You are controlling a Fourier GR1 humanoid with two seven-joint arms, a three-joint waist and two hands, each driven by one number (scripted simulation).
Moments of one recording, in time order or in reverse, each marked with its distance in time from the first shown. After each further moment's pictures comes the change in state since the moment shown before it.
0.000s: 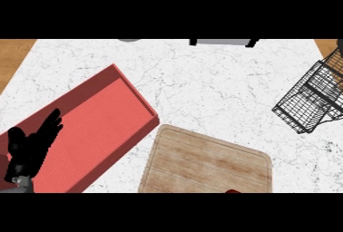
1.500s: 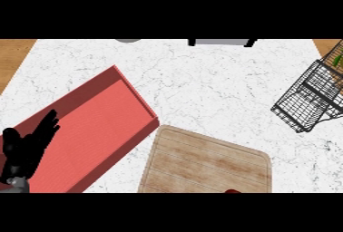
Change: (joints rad) left arm 0.002 0.010 0.022 0.007 0.006 -0.018 0.000; right arm -0.022 -0.170 -0.070 0.179 -0.071 0.468 -0.002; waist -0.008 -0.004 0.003
